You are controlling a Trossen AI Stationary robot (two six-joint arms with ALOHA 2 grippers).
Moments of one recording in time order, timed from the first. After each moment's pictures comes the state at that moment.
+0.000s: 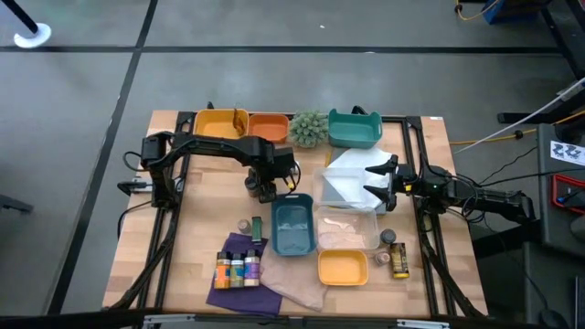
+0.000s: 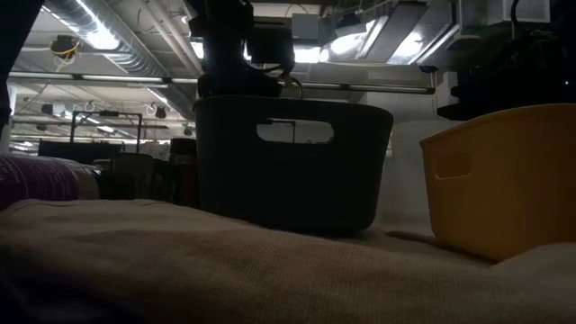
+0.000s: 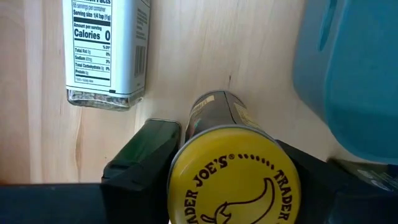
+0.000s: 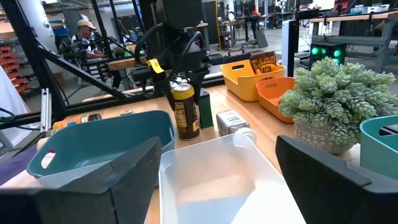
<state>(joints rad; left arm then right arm) 0.17 1.84 1.40 -1.01 -0.01 -0.02 -0.16 0.08 0.01 0.02 0.01 0.14</state>
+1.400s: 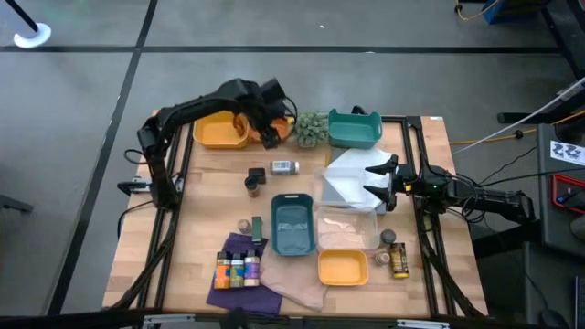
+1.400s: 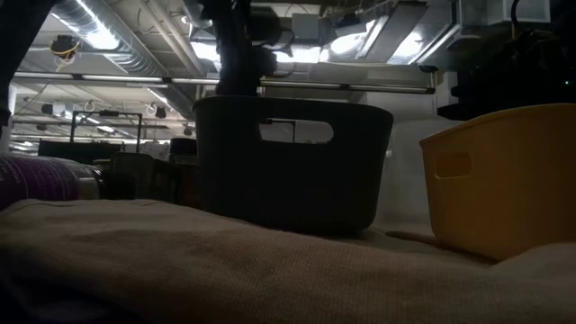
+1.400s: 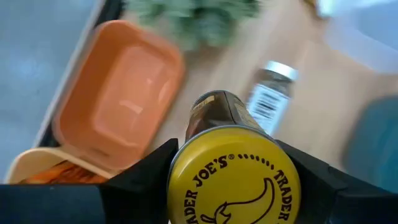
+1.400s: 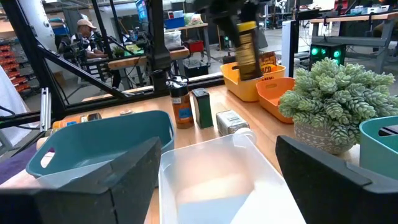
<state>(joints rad) 0.53 1.83 1.78 -1.20 -0.01 0.03 -0.16 0.08 0.01 0.02 0.01 0.13</state>
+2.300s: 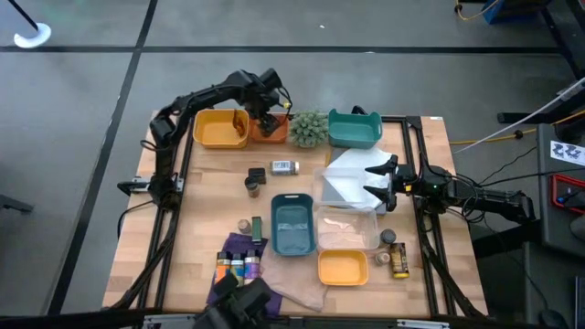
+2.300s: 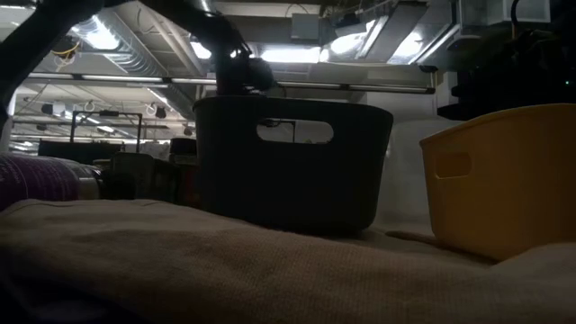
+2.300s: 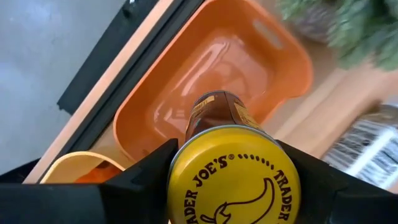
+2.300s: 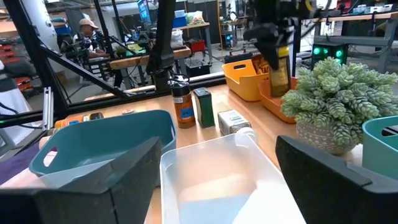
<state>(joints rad) 0.71 2.00 1.77 -1.11 -0.05 0.01 -0.16 0.08 0.01 0.02 0.00 0.13</state>
